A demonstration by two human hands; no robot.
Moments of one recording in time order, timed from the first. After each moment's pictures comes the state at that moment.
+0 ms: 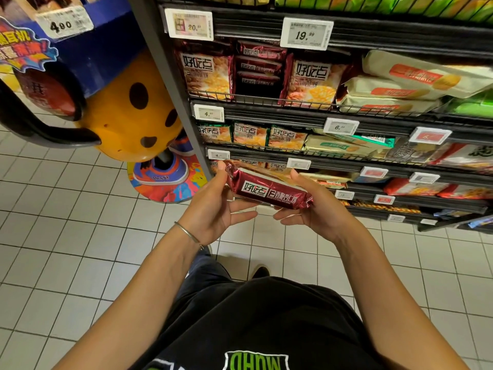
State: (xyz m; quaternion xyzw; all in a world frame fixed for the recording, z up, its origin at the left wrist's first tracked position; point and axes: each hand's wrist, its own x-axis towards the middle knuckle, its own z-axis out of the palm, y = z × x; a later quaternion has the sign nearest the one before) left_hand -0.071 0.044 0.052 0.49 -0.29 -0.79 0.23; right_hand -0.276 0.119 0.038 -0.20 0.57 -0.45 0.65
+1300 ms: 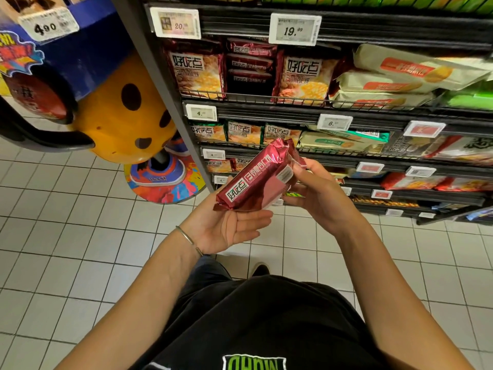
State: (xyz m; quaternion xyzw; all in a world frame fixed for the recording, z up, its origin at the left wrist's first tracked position) left_hand -0.071 0.053 0.039 0.39 -0.18 -0.90 0.08; right_hand -0.294 0.119 0.031 -0.24 0.54 -0.54 0.60
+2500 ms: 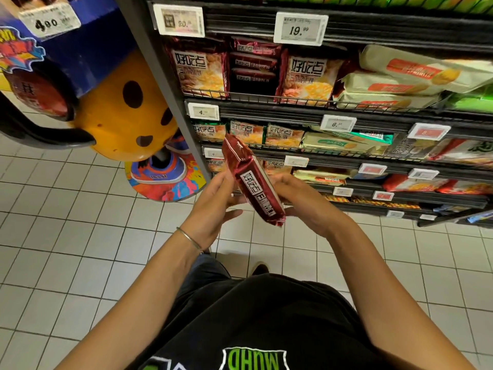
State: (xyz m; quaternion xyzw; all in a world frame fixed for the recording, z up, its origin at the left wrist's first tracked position) left_hand -0.075 0.042 0.019 0.49 -0.47 -0.70 0.22; right_hand -0.269 0.102 0.039 -0.33 0.64 -0.33 0.61
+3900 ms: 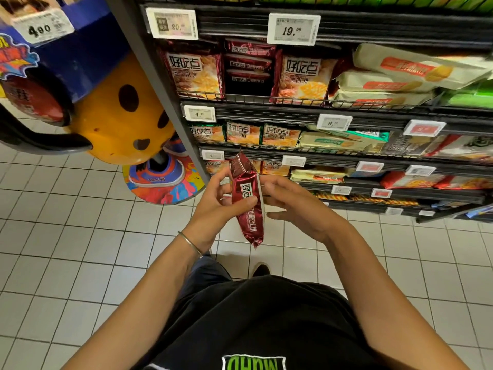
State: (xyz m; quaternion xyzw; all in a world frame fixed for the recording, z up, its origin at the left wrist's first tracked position) left_hand -0.075 0.050 0.012 0.45 -0.51 -0.68 0.27; right_hand -0.265 0.115 0.039 -0.32 0.57 -0.37 0.66
